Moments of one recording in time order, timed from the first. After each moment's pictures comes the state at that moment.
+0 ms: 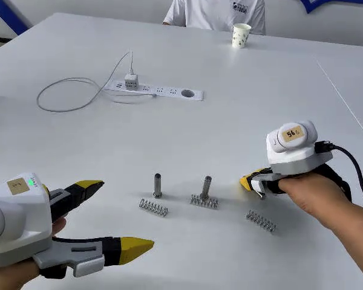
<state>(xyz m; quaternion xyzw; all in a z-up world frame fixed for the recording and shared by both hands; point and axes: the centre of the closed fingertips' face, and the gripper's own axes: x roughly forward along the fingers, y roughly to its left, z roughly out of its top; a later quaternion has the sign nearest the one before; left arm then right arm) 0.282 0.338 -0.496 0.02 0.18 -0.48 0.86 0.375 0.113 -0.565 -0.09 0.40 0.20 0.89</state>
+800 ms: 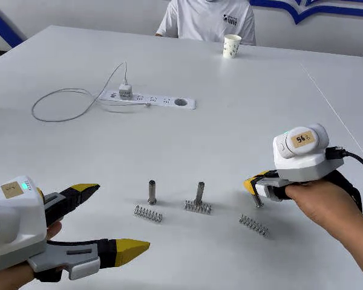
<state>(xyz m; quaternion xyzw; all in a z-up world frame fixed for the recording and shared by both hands) 0.280 0.335 -0.483 0.02 0.16 -0.48 0.86 0.349 0.102 -0.529 -0.10 0.36 0.19 0.91</state>
